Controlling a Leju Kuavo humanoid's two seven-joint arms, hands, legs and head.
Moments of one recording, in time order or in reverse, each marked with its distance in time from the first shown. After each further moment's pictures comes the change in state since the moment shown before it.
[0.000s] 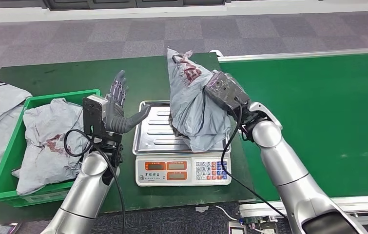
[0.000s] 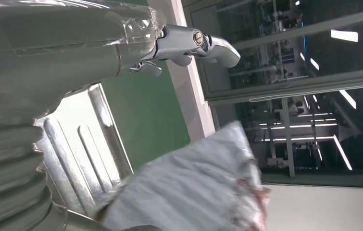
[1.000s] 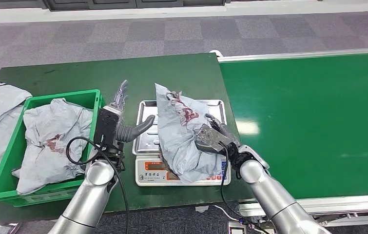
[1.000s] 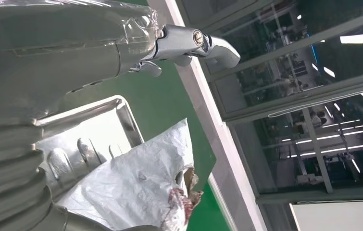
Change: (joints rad) left arm 0.054 0.009 -0.031 -0.010 -0.183 0.076 0.036; right arm 0.207 -0.009 0.071 0.136 0.174 -0.104 0.008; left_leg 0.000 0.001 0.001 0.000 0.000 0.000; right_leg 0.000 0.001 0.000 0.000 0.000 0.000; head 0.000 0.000
